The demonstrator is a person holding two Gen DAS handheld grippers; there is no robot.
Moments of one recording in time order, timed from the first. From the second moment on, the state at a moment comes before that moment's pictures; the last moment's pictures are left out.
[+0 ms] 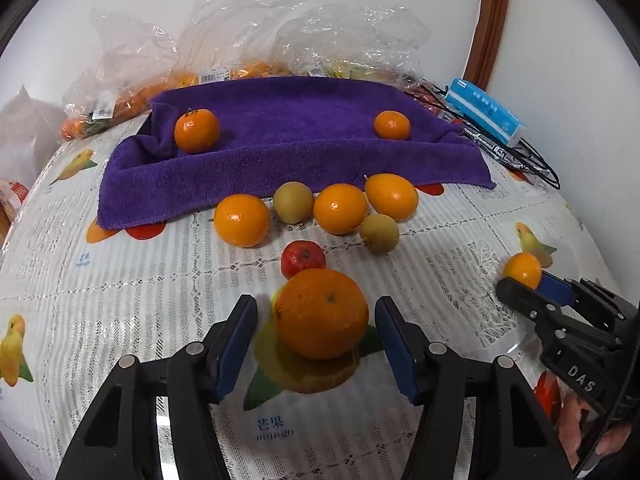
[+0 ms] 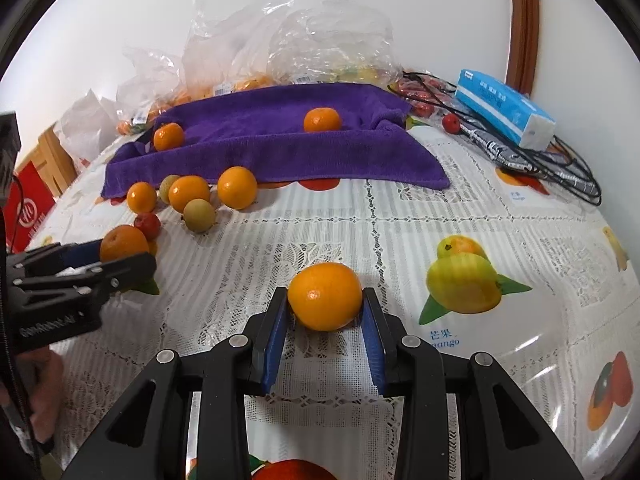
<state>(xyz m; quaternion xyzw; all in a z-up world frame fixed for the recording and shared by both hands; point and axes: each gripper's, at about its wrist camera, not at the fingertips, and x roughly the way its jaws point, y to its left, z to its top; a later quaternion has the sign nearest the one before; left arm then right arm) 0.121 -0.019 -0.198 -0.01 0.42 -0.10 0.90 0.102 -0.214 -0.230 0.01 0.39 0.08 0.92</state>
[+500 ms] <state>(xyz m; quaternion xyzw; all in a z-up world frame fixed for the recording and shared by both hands) 0.122 -0.021 -0.200 0.00 0.42 -0.09 0.90 0.100 -0.212 -0.228 0.00 0.40 0.11 0.91</state>
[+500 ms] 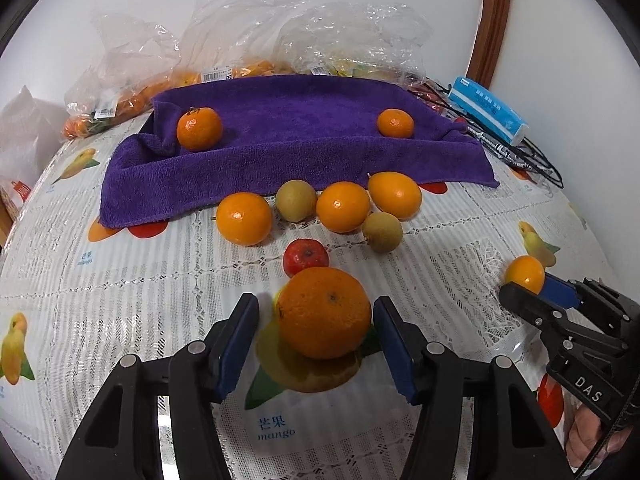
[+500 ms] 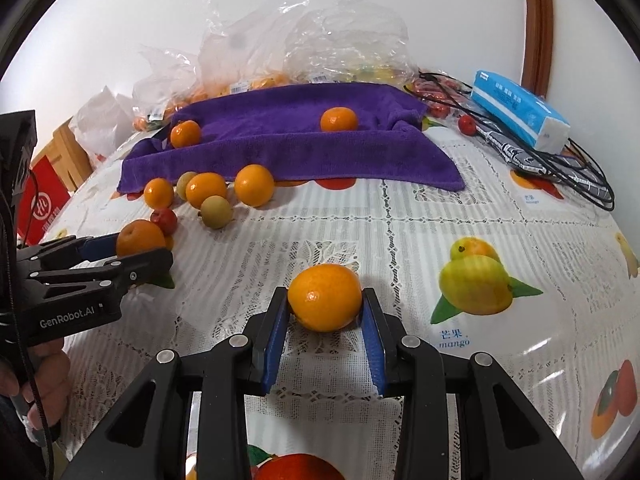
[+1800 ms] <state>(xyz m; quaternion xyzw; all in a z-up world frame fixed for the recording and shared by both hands) 0.110 0.018 -0.199 -0.12 0.39 -0.19 0.89 0.079 -0.219 -0.210 0.03 0.32 0.18 0.93</state>
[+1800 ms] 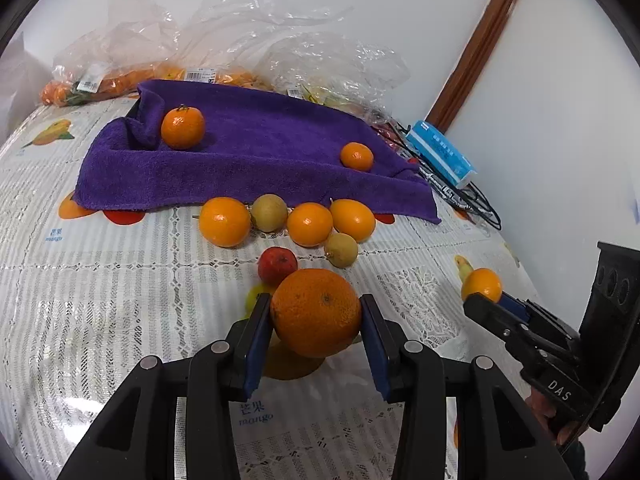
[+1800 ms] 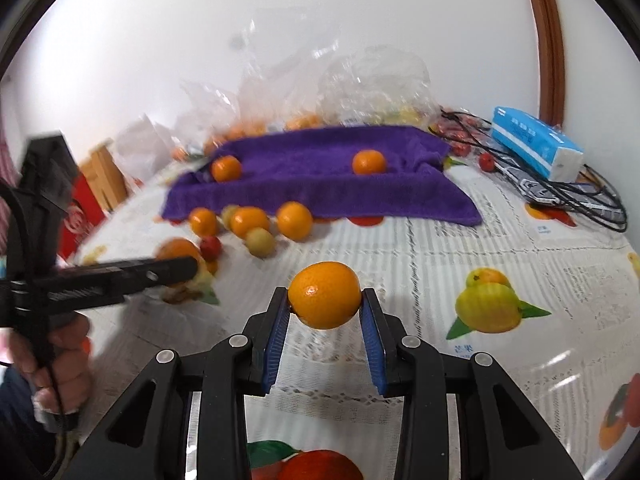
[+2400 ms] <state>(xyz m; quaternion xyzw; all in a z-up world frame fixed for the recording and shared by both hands) 0.135 0.059 -0.130 -0.10 0.33 -0.08 0.94 0.133 -0.201 -0.148 0.01 0.26 0.16 0.95</state>
